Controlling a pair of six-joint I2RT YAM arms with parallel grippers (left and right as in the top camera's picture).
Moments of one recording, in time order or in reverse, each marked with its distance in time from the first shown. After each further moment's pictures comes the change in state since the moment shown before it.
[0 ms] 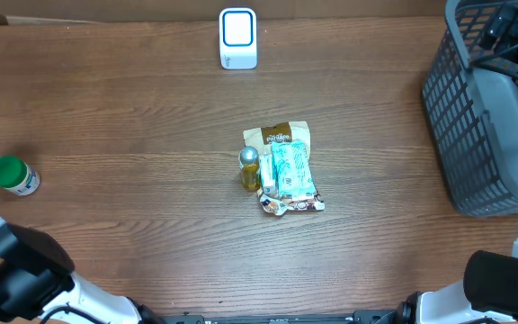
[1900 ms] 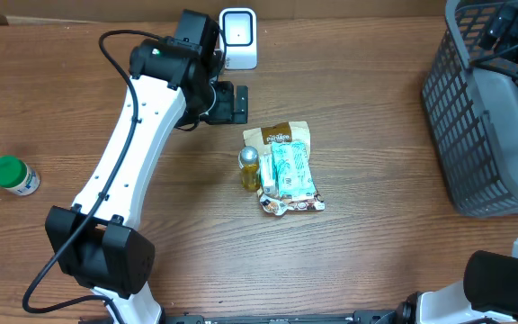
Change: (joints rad) left arm -0.984 -0.005 -0.135 -0.135 -0.080 0.137; right arm 0.000 0.000 0.000 0.000 0.000 0.000
